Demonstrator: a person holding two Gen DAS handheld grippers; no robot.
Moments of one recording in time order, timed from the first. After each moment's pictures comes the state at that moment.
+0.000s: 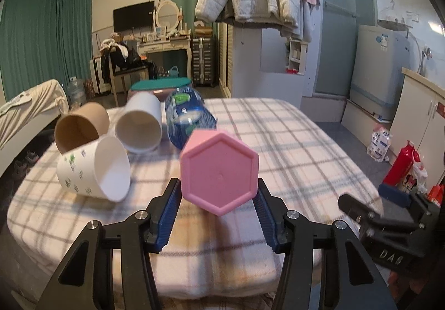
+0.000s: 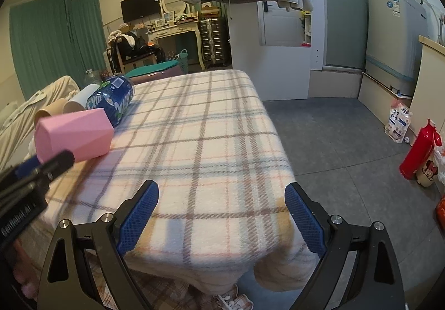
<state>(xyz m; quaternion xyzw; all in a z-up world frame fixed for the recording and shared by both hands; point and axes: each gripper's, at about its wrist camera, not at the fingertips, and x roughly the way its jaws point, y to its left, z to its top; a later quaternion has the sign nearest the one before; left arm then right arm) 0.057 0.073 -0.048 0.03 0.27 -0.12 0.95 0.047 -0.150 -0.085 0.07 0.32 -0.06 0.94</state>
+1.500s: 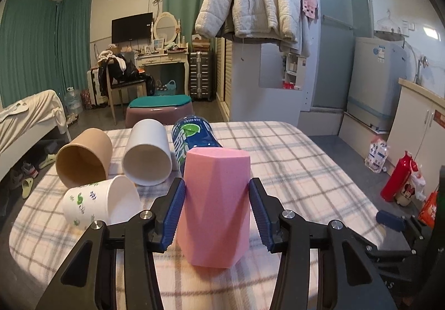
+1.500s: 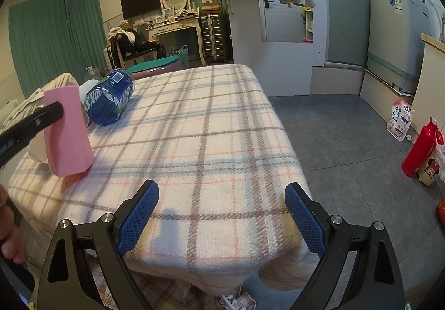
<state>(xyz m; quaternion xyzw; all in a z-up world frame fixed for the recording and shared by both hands) 0.080 0.089 -0.031 0.02 0.24 -0.14 0.96 0.054 -0.145 -0.091 0.07 0.33 -0.05 0.94</state>
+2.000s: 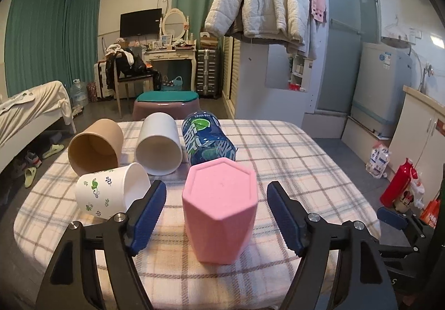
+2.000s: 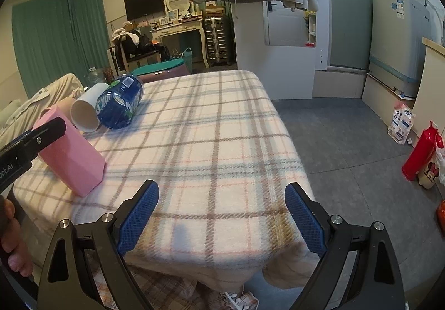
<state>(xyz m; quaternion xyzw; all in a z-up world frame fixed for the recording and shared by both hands) 0.067 0.101 -0.023 0.00 0.25 -0.12 0.96 0.046 -0.134 -0.076 0.07 0.32 -0.05 0.94</state>
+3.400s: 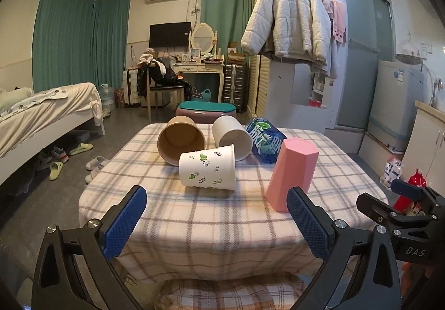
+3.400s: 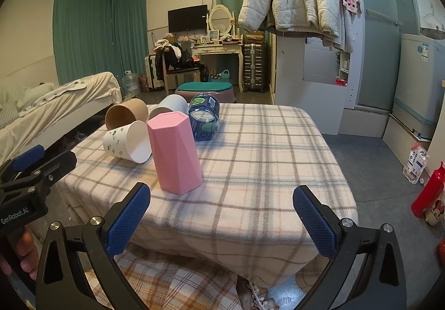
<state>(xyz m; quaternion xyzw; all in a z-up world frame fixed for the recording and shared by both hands) -0.012 0.208 -0.020 -0.02 0.21 -0.07 0.98 -0.008 -0.032 -0.033 0.01 0.26 0.03 0.96</state>
